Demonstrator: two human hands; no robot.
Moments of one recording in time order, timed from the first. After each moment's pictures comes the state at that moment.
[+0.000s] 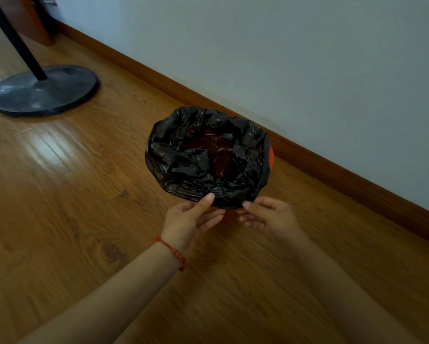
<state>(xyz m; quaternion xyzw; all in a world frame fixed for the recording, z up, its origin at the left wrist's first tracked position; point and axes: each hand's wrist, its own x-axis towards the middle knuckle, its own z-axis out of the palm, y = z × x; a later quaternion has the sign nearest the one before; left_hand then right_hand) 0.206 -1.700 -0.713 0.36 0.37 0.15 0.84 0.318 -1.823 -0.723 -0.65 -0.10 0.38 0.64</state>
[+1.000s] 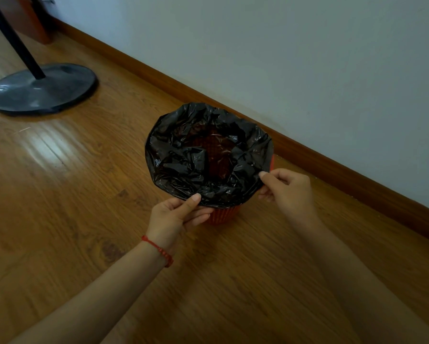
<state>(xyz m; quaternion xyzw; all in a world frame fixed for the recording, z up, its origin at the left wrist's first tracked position) 0.196 -1.683 -0.715 0.41 0.36 0.16 0.82 0.333 -1.820 -0.690 -0.80 -0.21 0.14 0.55</state>
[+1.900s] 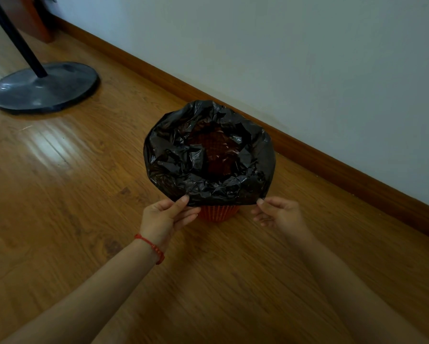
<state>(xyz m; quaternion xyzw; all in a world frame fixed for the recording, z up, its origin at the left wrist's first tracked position) 0.185 -1.666 -0.734 0.40 0.40 0.17 0.81 0.329 -1.835 -0.739 -0.73 -0.12 0.32 0.59</state>
